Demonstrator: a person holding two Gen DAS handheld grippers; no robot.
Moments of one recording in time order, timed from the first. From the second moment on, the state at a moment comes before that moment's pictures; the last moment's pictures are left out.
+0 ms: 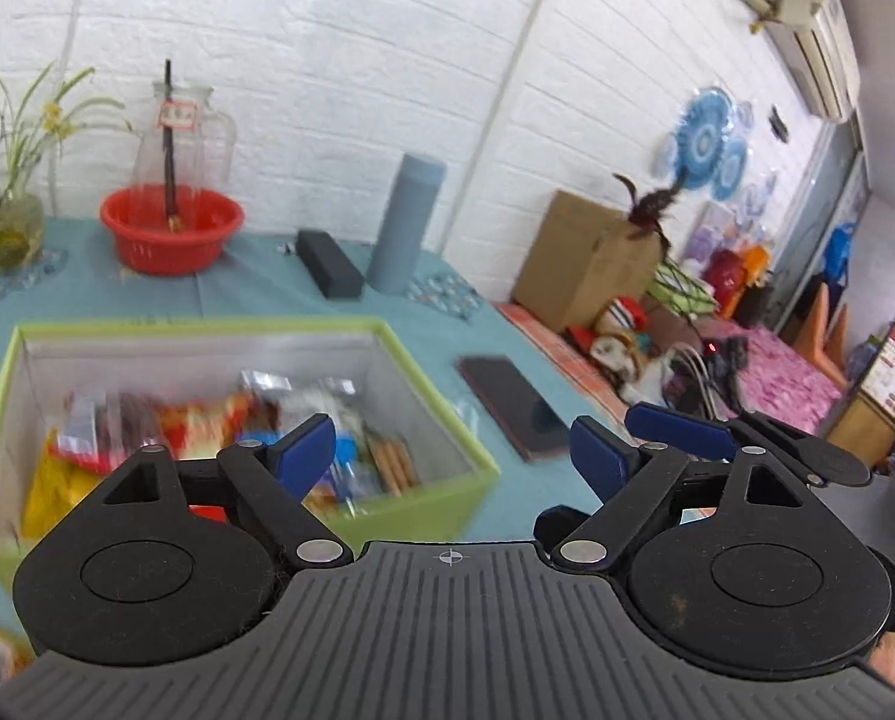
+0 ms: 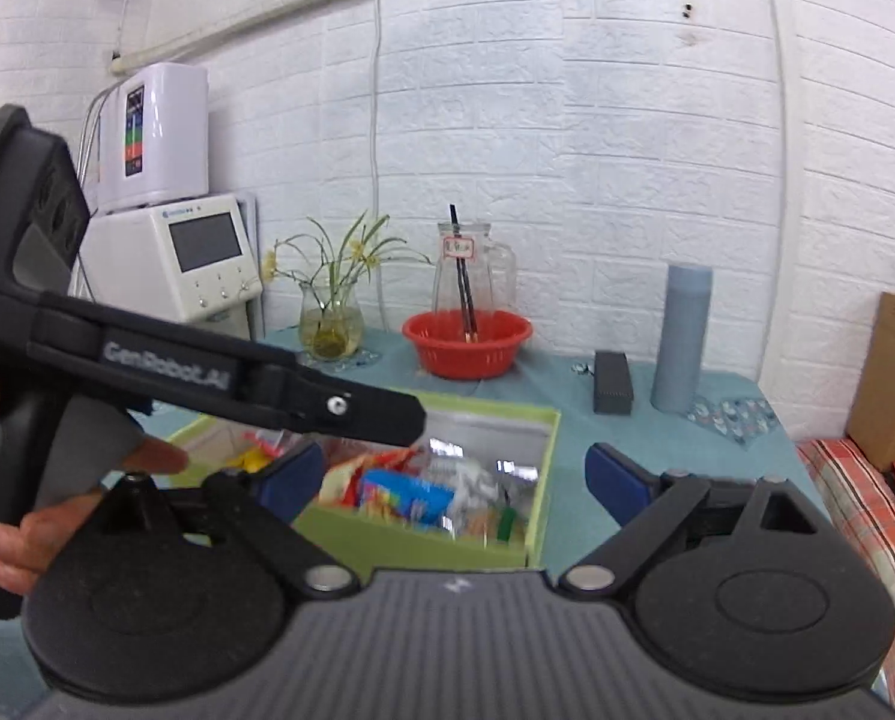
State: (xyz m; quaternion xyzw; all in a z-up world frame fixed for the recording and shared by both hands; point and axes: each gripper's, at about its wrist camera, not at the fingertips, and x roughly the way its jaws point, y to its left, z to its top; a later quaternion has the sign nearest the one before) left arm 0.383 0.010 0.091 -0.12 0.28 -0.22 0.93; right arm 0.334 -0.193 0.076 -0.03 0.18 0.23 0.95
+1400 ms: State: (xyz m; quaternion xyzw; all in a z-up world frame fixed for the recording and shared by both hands) left arm 0.255 0.034 -0.009 -0.23 0.39 -0.20 0.87; right arm 0.218 -0.155 -0.025 -0.03 0.32 0.29 0.90
